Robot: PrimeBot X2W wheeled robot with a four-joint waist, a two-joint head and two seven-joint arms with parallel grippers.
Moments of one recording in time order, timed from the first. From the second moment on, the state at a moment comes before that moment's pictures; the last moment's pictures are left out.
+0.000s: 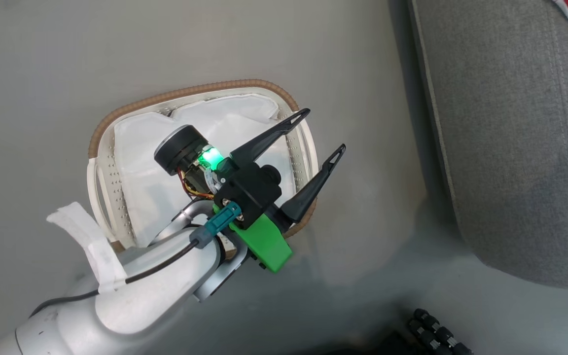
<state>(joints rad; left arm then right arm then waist) -0.83 0.40 -1.10 0.04 -0.54 0.08 -0.14 -1.20 -0.52 -0.13 1.06 -0.07 0.13 -0.14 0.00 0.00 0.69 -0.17</state>
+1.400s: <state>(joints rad) -0.43 0.33 -0.67 0.26 -0.66 0.11 -0.26 -0.81 -0.34 0.07 0.83 0.18 0.13 -0.26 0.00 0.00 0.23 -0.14</state>
